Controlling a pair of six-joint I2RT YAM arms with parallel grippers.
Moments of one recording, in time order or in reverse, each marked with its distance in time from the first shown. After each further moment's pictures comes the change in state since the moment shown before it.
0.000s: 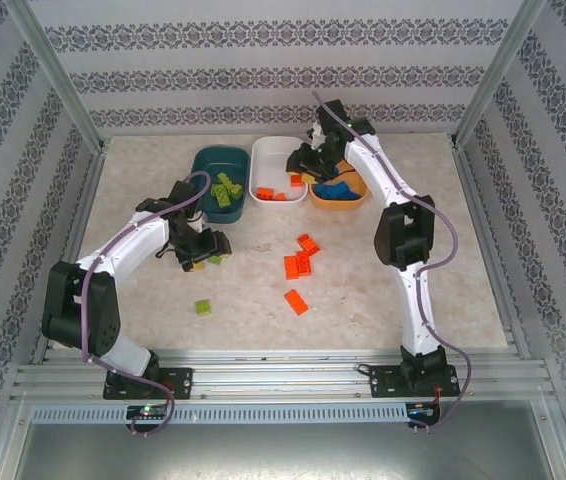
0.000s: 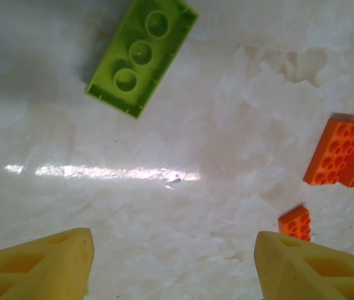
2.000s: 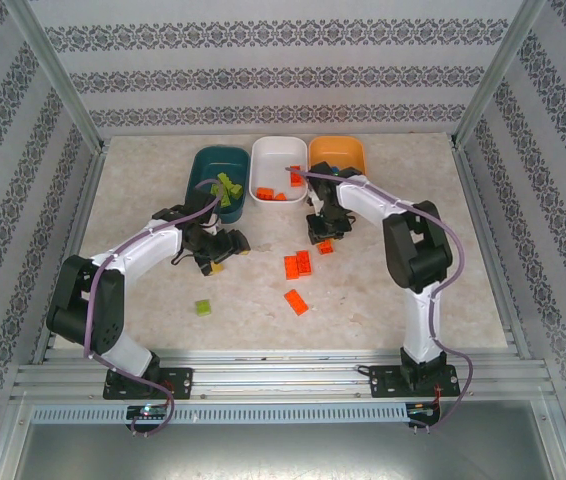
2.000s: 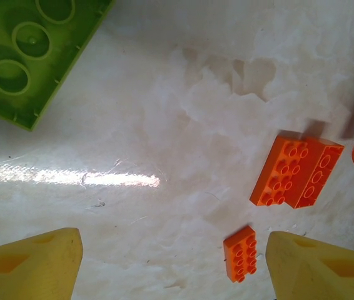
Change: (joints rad) left arm -0.095 0.026 -0.080 0.236 0.053 -0.227; right arm 0.112 -0.282 -0.732 0.094 0.356 -0.291
